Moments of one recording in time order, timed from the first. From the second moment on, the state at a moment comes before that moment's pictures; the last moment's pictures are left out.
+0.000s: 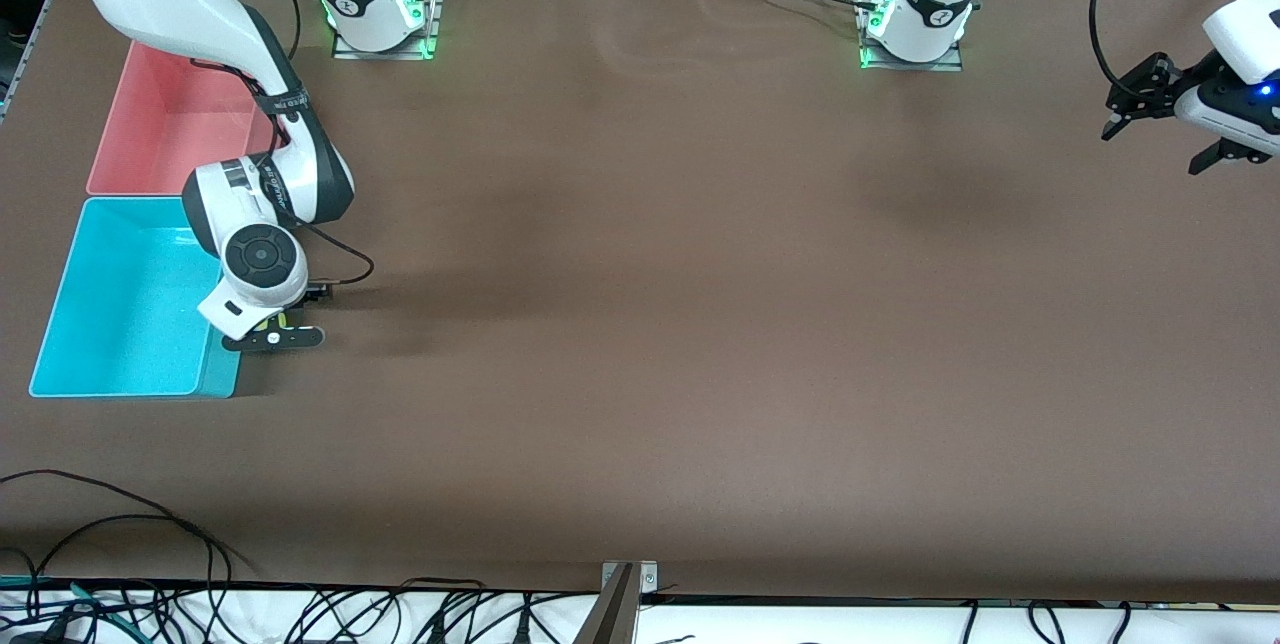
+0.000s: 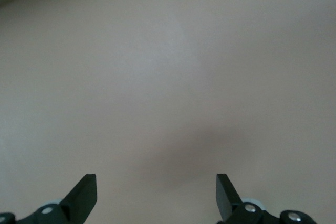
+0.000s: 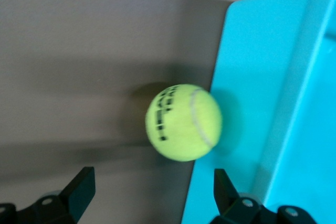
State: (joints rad) left arm 0.10 -0.18 -0.04 -1.84 0.00 1.69 0.50; right arm 0.14 0.51 -0.07 -1.92 -0.57 2.20 0.33
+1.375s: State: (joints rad) left arm 0.09 -0.16 -0.12 -1.72 0.00 1.44 0.20; right arm 0.16 0.62 -0.07 -1.86 -0.80 2.23 0.51
